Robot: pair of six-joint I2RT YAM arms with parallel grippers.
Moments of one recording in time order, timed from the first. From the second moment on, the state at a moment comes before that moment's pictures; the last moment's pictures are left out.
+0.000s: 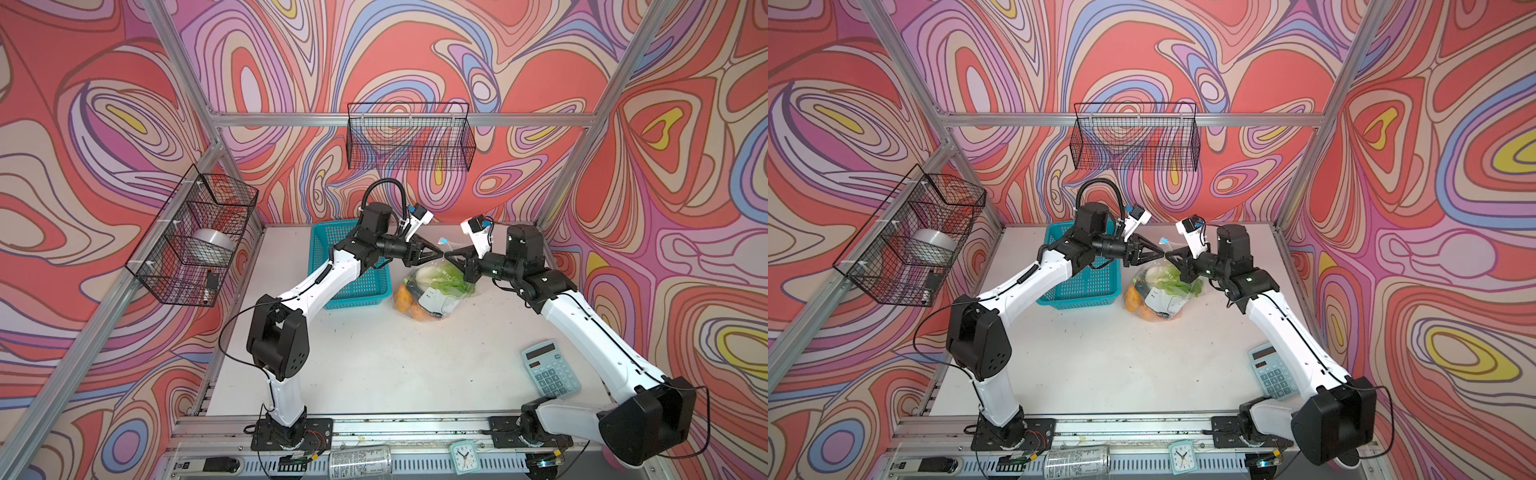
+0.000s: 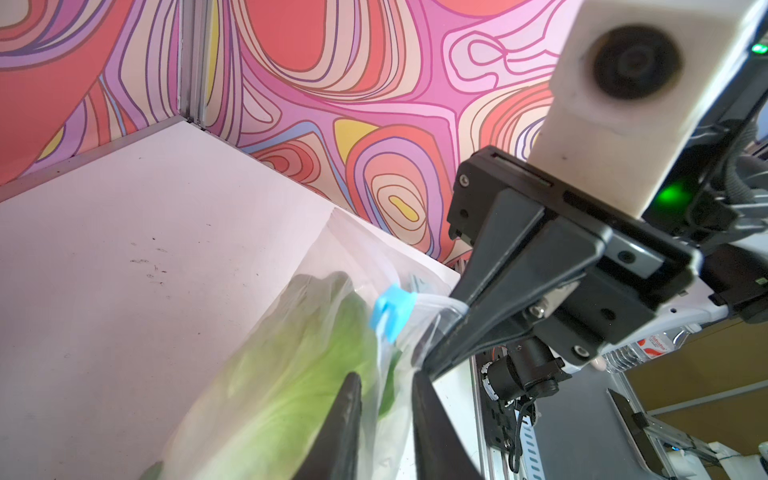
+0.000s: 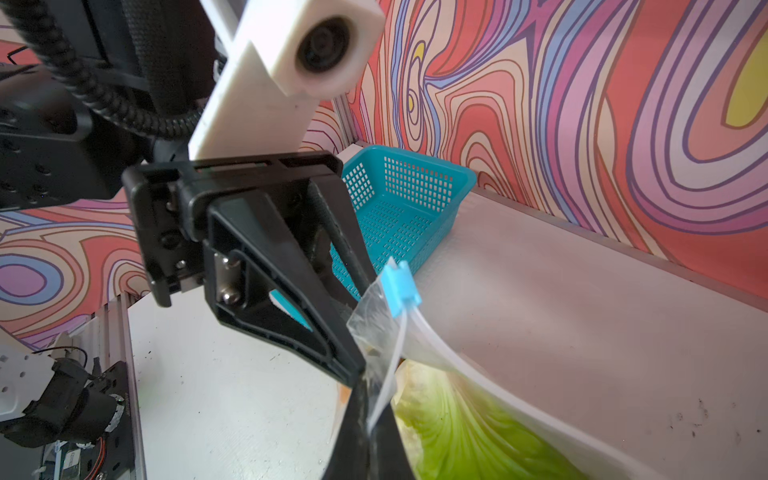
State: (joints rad) left arm -0.53 1.84 1.64 -0.18 0.97 -0.18; right arm 0.29 1.28 1.17 -0.31 -0.60 -0.01
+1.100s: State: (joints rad) left arm -0.56 1.79 1.66 -0.33 0.83 -0.01; right arm 0.20 1.47 1.48 -0.47 -0.87 -0.27
